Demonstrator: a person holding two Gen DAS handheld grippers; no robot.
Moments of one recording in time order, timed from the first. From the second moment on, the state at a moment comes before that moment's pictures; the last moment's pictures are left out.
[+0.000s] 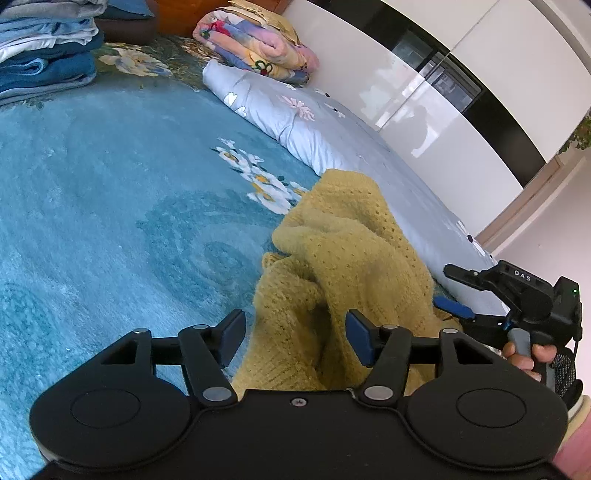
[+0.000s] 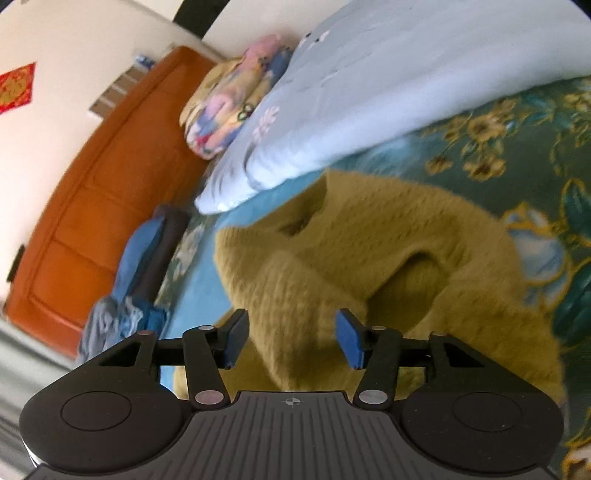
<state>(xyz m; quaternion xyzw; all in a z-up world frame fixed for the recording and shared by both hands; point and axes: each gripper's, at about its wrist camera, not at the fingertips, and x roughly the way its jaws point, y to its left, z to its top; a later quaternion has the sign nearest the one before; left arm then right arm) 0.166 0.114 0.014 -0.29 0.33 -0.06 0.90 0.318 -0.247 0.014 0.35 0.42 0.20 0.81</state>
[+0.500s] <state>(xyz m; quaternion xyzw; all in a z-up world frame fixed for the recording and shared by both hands) 0.165 0.114 0.016 -0.29 0.33 -0.06 0.90 0.350 -0.230 -0.013 0.42 0.46 0.16 0.77</state>
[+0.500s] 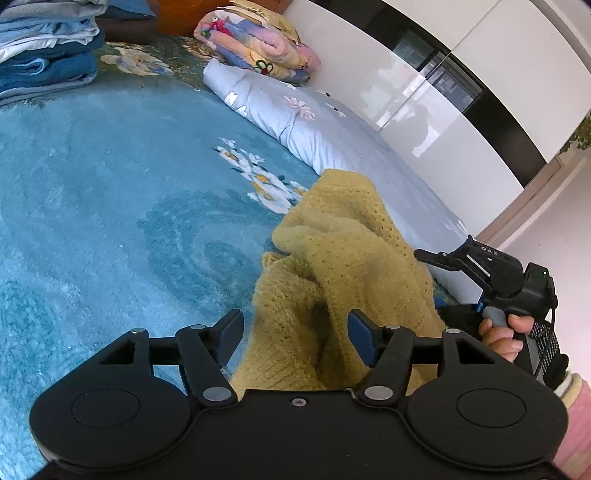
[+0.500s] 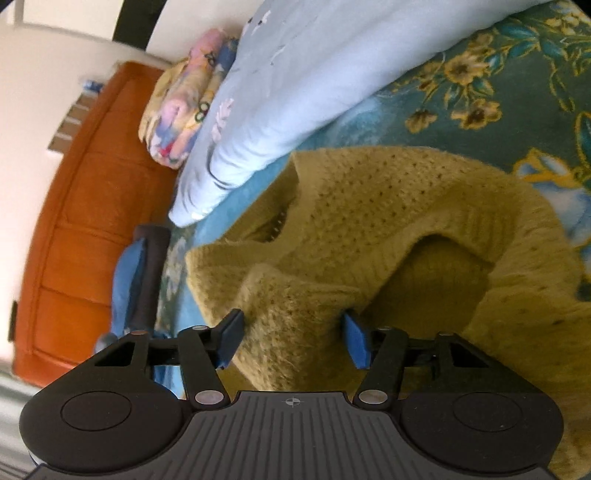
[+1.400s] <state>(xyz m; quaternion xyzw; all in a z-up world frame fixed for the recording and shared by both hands) 0.167 0.116 0.010 -0.28 0.34 -0.05 0.89 0.315 -0.418 0.032 0.48 0.24 -0.06 0.84</state>
